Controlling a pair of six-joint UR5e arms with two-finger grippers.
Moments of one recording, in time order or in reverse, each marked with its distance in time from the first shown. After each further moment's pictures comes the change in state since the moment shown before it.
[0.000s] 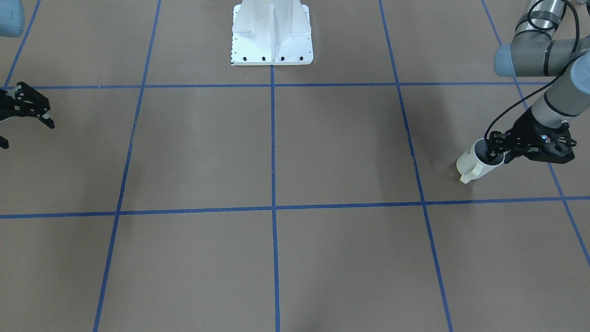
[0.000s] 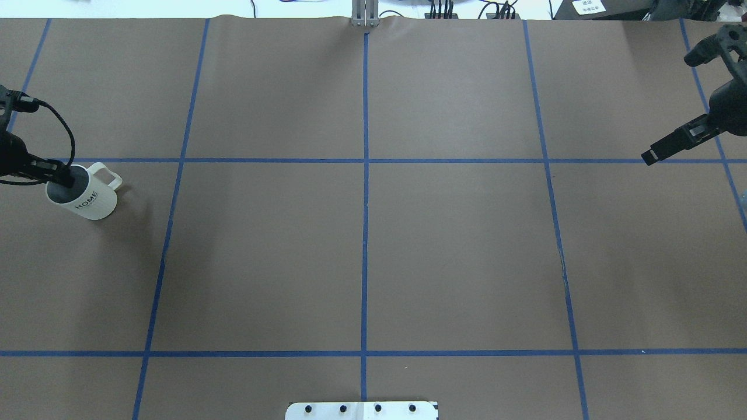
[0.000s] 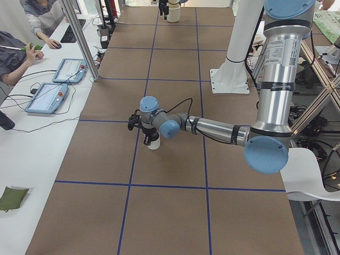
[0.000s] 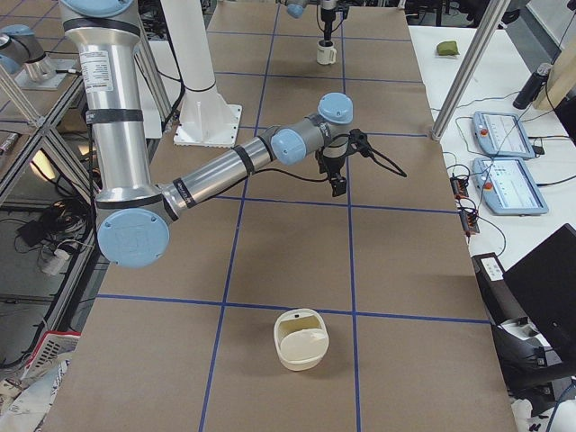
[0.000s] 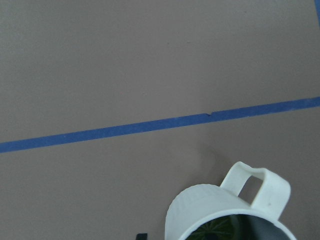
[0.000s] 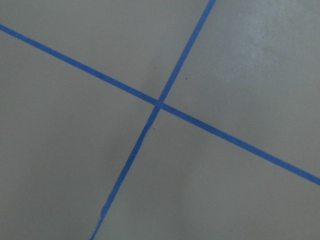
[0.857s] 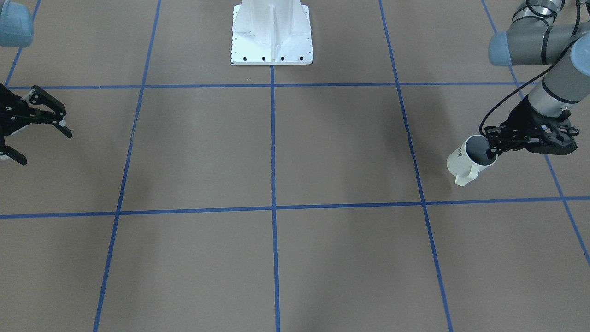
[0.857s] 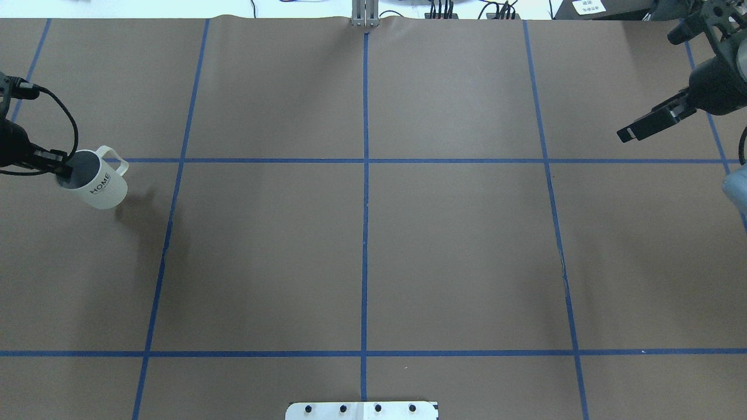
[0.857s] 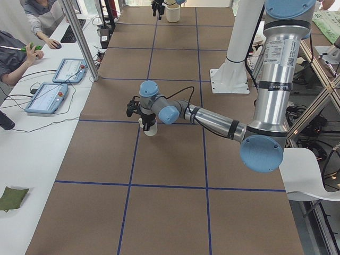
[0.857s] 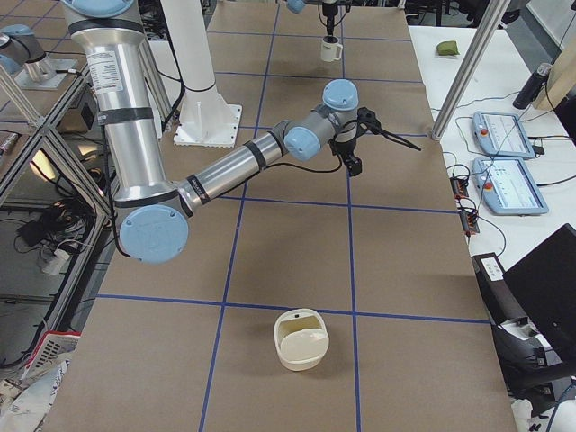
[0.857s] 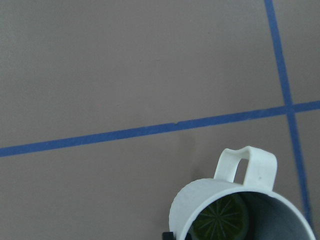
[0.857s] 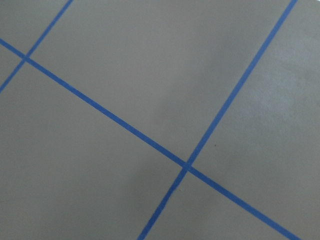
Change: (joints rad) left arm -0.012 -0.072 -0.137 0.130 -0.004 -0.154; right arm -0.012 0.113 -0.061 0.228 -0.012 0.058
